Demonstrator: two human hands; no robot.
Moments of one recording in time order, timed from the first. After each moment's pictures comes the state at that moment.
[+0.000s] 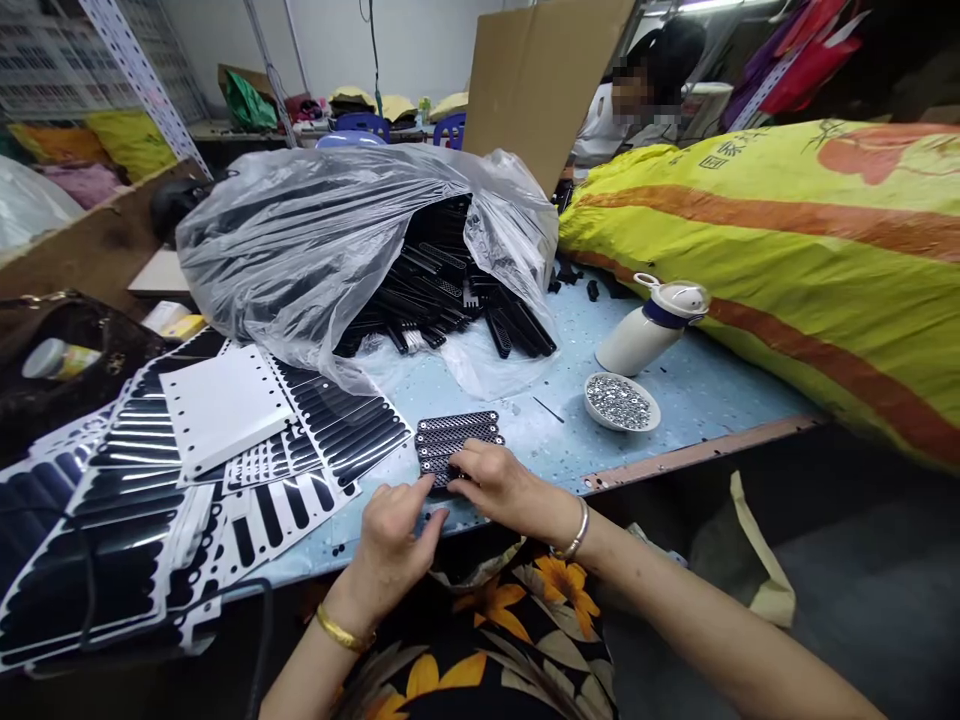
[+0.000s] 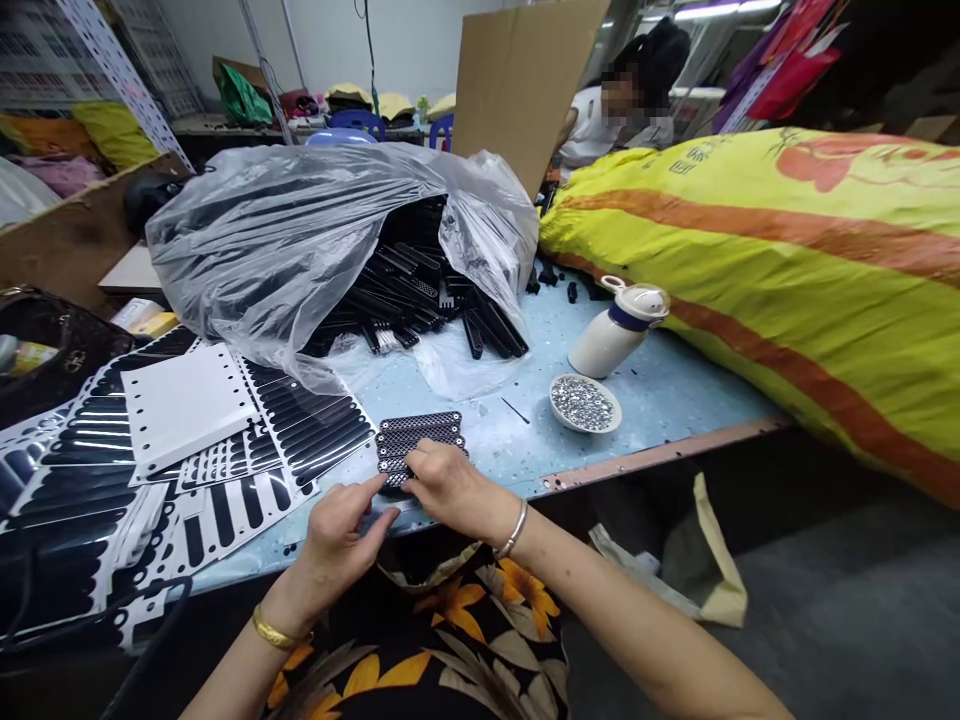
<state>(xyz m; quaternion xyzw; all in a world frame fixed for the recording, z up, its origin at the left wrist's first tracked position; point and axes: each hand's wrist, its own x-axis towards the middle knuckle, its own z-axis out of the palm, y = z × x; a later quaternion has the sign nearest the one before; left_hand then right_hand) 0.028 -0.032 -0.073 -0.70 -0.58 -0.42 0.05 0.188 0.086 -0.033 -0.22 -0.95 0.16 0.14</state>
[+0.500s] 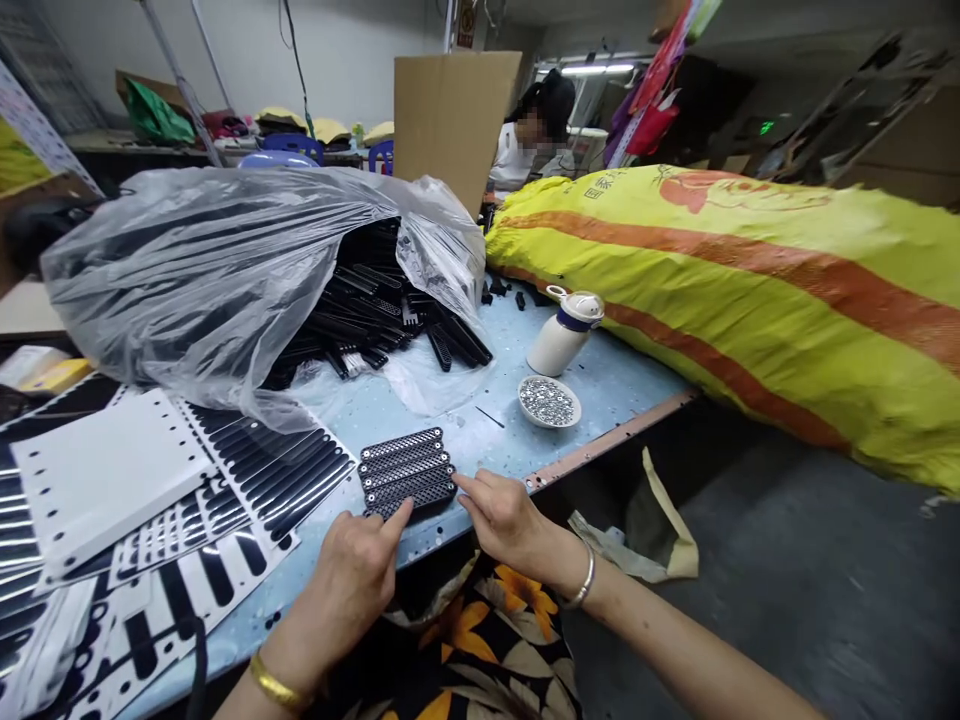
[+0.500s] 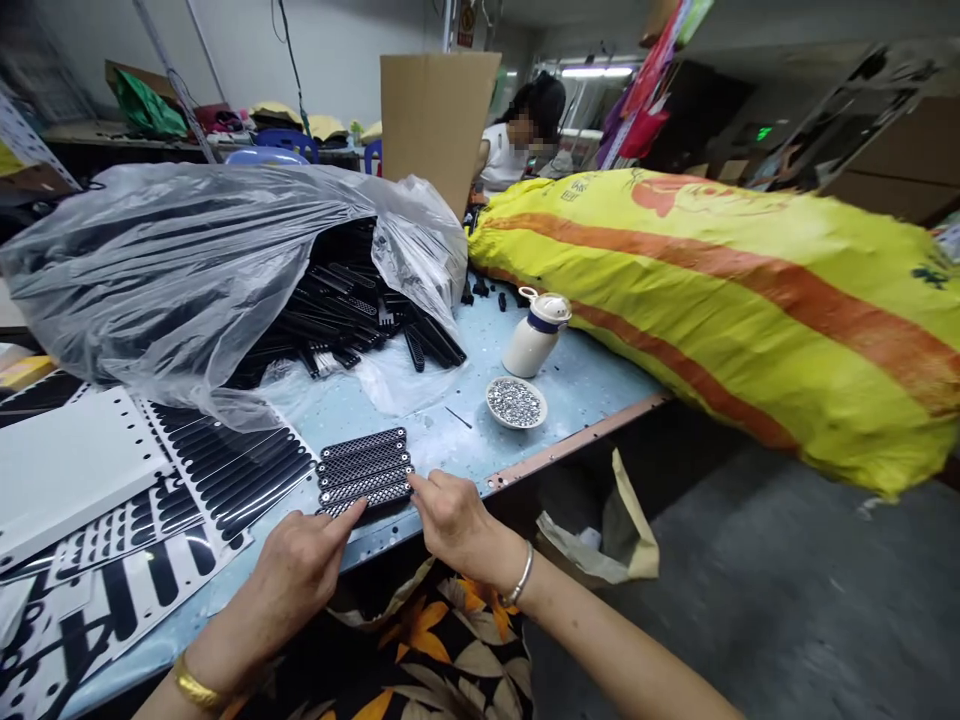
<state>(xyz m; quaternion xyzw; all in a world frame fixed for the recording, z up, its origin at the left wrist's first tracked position) 0.029 -0.013 -0.067 -0.82 -0.50 -0.25 0.09 0.258 0.067 -0.053 -0.30 -0.92 0.07 0.25</state>
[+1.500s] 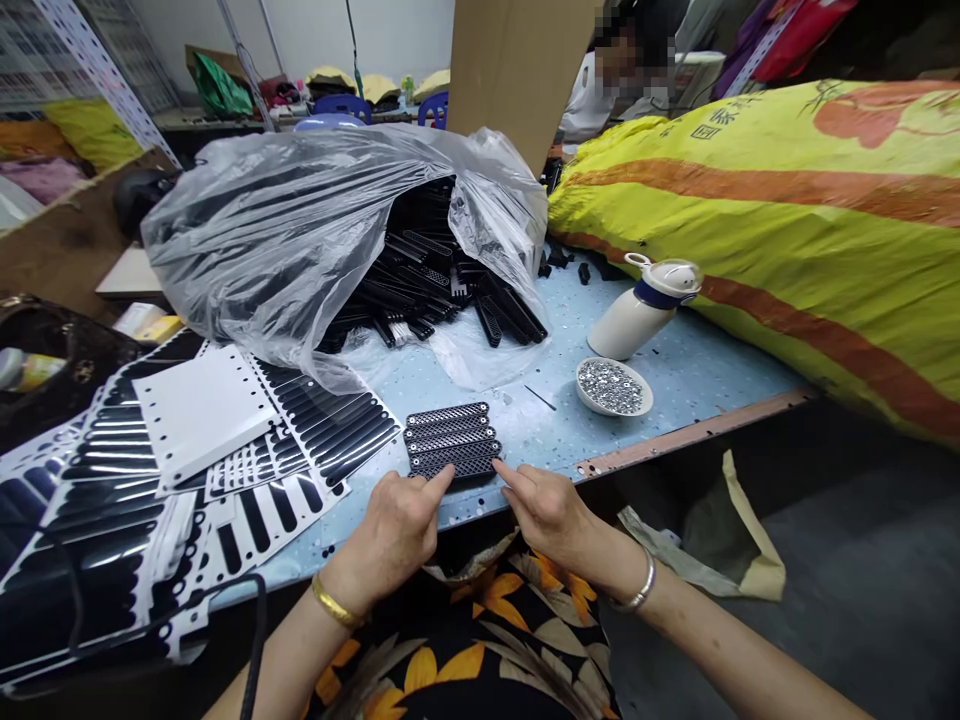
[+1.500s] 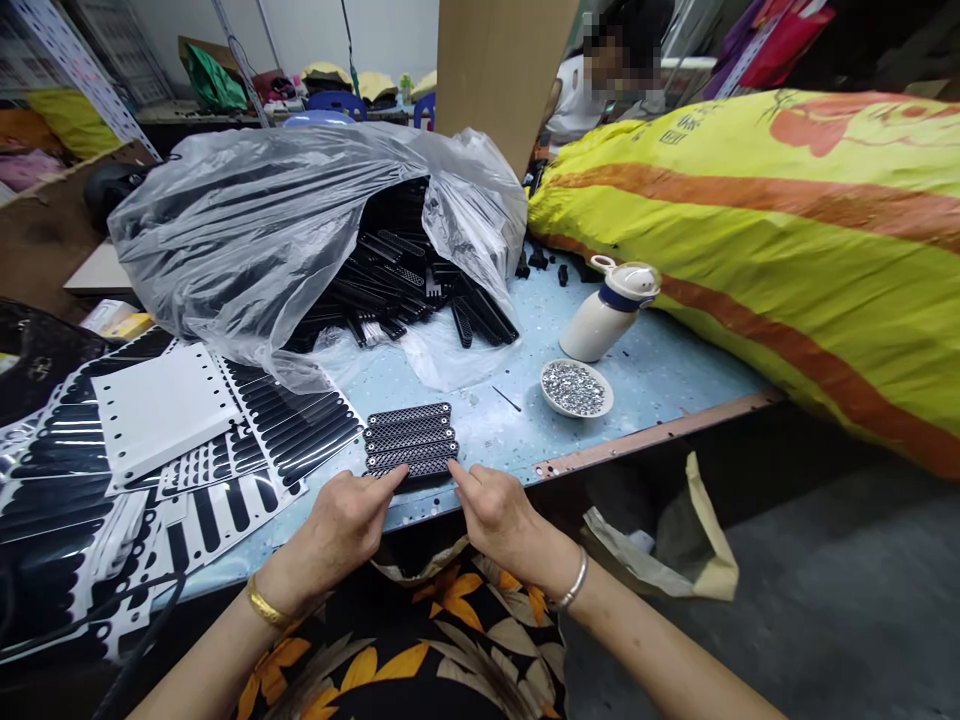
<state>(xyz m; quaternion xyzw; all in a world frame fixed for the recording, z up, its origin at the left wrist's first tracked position) 0.028 -0.017 -0.061 -0.81 -0.54 -0.21 0.01 0.264 0.064 -0.080 -0.23 -0.93 0.05 0.28</state>
